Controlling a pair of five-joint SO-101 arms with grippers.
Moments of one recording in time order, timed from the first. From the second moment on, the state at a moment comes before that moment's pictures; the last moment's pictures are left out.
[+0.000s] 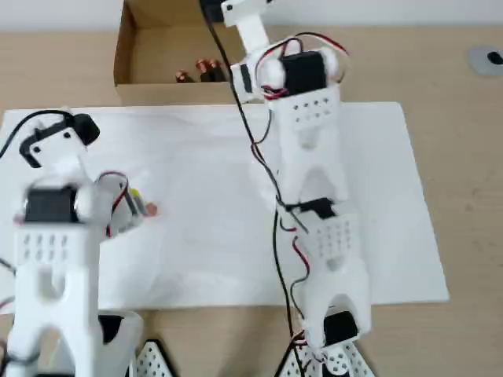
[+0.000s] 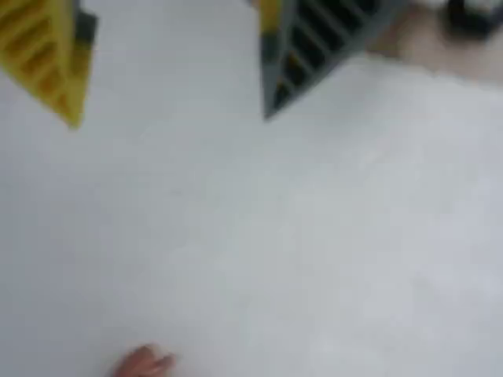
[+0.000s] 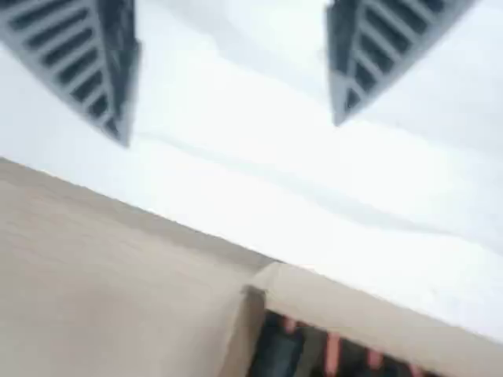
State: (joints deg) left arm -3.6 -36.6 23.6 97.8 17.4; right arm -20.6 39.6 -82.5 101.2 -0.7
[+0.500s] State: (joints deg) left arm -8.4 -6.3 7.6 99.8 -12.0; right arm -10.2 1.7 -36.8 101.7 -0.6
